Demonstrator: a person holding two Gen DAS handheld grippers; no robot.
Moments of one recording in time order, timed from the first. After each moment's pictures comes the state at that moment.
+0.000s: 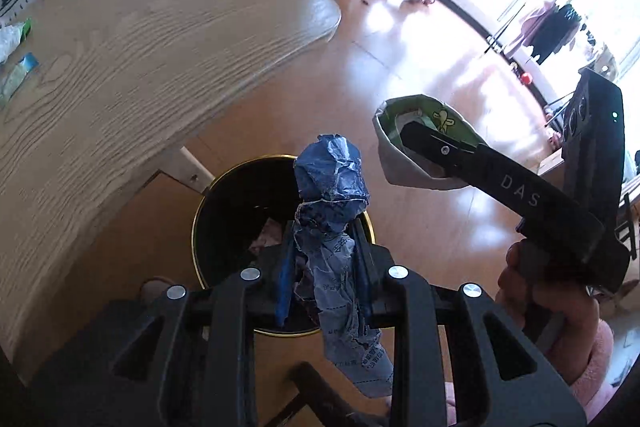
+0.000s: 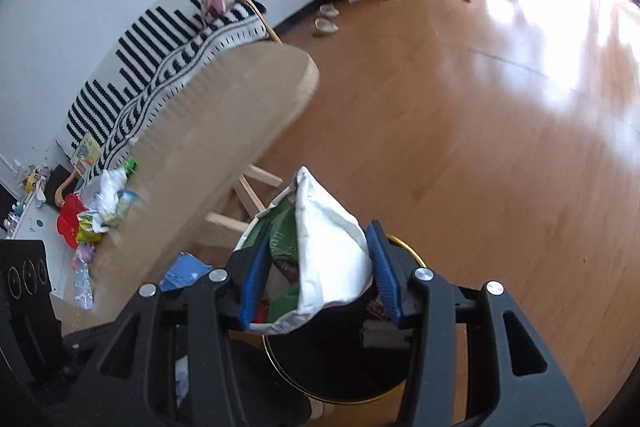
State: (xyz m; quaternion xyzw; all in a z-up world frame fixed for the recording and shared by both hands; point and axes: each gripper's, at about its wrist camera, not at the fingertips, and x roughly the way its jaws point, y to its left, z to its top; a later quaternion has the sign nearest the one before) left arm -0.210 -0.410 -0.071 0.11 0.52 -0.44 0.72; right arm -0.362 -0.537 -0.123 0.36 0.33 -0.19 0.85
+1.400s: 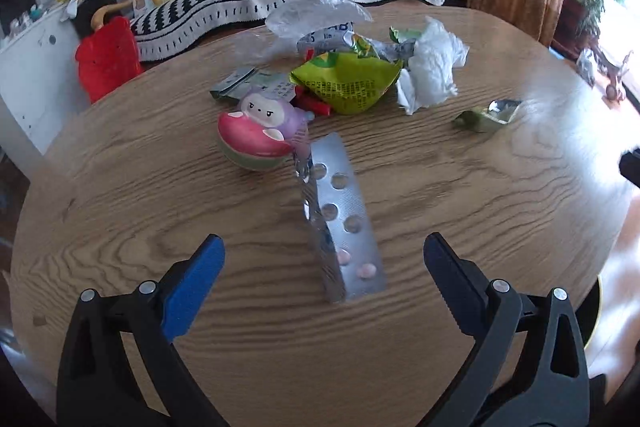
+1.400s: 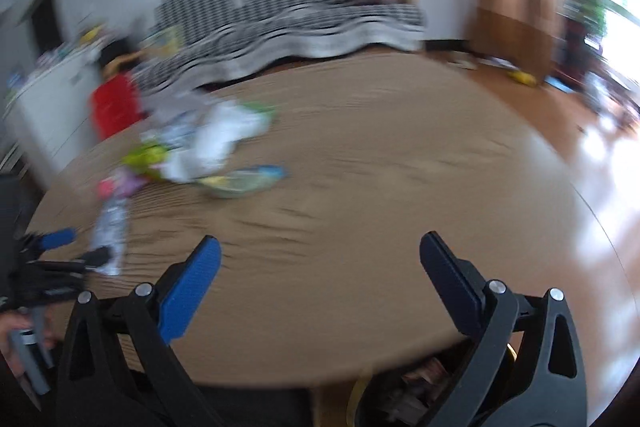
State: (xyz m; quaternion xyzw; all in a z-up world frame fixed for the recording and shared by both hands) left arm -0.051 -0.129 -0.037 0.11 0.44 -0.10 0.88; right arm -0.121 -0.320 -0.039 0.09 0.36 0.01 0.93
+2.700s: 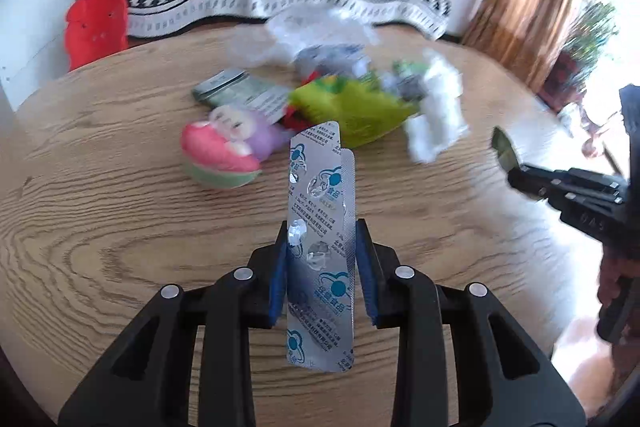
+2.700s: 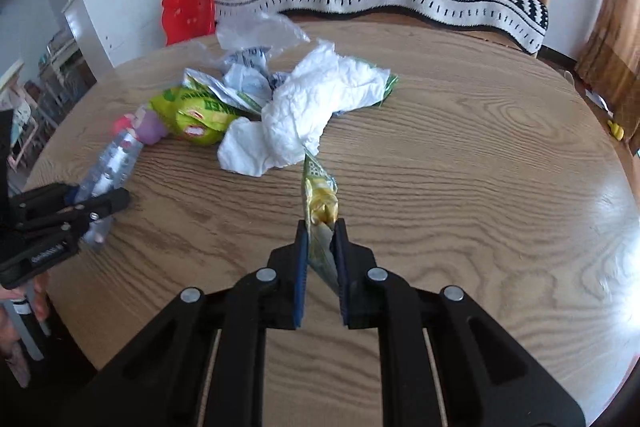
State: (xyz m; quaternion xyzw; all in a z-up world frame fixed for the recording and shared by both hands) left arm -0.030 -0.123 -0.030 -0.01 0.43 -0.14 0.89; right arm -0.044 -0.293 -0.059 0.02 0.43 0.13 0.89
